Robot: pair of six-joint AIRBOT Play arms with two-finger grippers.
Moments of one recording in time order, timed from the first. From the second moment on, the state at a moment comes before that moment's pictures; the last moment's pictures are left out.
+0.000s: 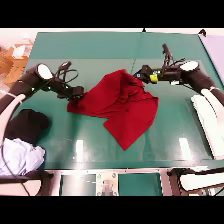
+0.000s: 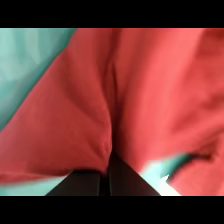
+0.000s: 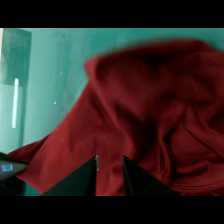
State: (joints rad) left arm -0.13 -1.52 1.22 1.04 -1.05 -1.46; right arm 0.01 -1.59 1.29 -0.50 0.93 1.17
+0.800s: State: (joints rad) left arm 0.10 -1.63 1.29 0.75 -0.99 -1.23; right arm -0.37 -1.29 0.65 -0.83 1.14 1.35
